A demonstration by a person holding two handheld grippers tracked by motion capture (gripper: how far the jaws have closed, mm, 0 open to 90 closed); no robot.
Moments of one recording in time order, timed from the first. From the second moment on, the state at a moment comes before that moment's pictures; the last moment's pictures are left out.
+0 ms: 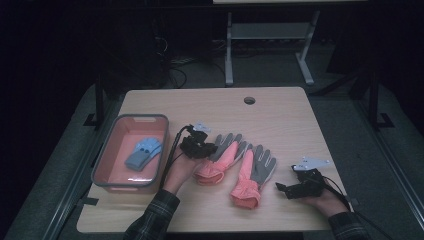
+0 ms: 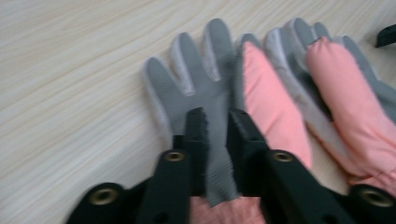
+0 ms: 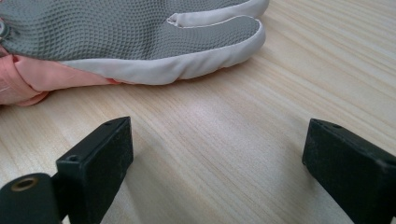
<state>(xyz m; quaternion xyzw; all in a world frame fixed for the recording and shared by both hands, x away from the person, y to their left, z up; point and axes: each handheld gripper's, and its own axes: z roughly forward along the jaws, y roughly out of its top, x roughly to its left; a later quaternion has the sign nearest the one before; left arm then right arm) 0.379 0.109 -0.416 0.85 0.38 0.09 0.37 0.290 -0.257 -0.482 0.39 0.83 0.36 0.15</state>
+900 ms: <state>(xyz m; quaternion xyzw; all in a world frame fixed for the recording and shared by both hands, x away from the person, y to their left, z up) 0.390 0.114 -0.457 0.85 0.39 0.05 0.34 0.290 -0.257 -0.482 0.39 0.83 0.36 0.15</state>
